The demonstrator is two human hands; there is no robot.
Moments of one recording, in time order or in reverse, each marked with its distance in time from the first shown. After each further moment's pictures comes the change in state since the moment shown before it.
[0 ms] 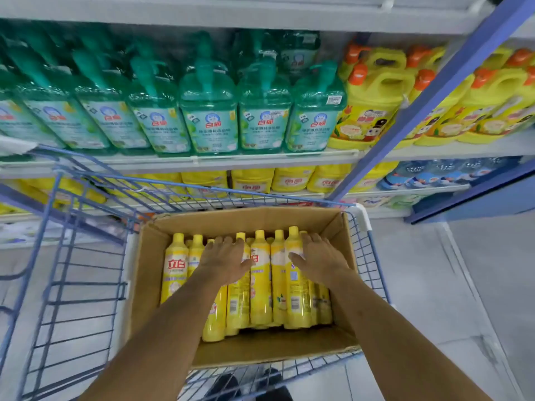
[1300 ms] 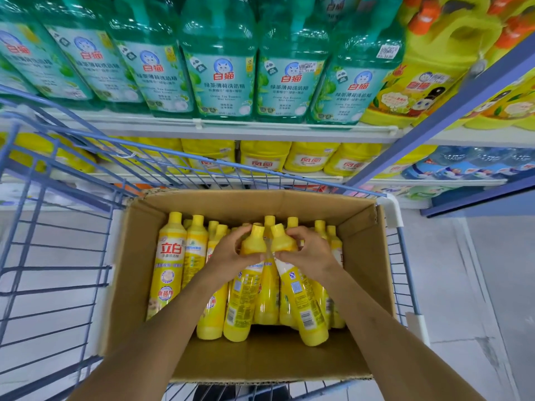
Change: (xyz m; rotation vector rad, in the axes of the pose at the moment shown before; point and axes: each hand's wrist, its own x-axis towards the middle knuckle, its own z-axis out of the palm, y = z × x) left_hand 0.039 -0.018 0.091 -1.378 0.065 -0.014; right_hand 0.055 -0.011 0.071 0.699 0.016 0.026
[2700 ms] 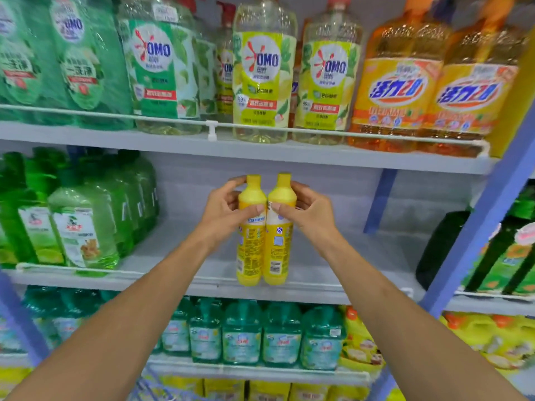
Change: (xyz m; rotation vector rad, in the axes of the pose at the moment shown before) left_hand -0.137 0.593 -0.139 -0.095 0.313 0.999; right_hand -0.111 -0.500 -0.318 0.505 0.272 -1.031
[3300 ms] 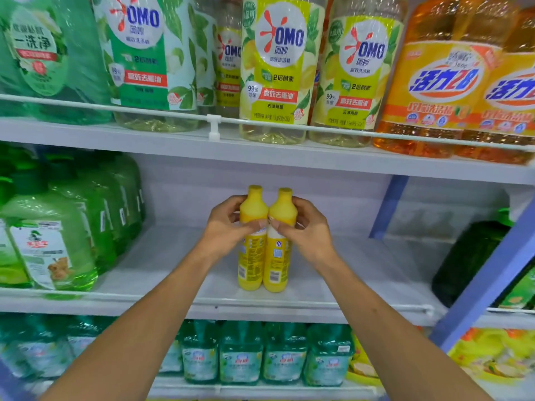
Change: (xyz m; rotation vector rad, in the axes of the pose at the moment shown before) left_hand 0.054 -0.084 -0.017 0.065 0.006 -0.048; right_hand 0.041 0.084 0.019 -0.097 0.108 0.035
